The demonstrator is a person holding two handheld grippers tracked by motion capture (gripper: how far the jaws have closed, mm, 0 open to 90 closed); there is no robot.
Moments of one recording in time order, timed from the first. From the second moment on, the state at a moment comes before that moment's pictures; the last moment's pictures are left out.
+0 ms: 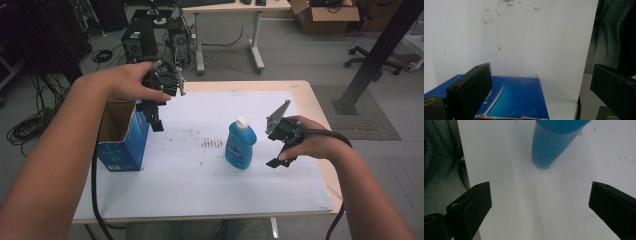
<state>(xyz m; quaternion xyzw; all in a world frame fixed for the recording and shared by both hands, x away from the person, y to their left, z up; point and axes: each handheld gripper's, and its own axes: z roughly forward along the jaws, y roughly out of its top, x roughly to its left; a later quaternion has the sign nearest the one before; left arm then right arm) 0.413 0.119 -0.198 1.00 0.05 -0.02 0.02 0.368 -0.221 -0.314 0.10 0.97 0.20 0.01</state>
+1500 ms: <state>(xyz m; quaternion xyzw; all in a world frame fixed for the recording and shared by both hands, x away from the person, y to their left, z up) 0.416 0.114 -0.203 1.00 0.04 -0.03 0.02 0.346 -0.225 -0.383 0.20 0.89 0.41 0.08</state>
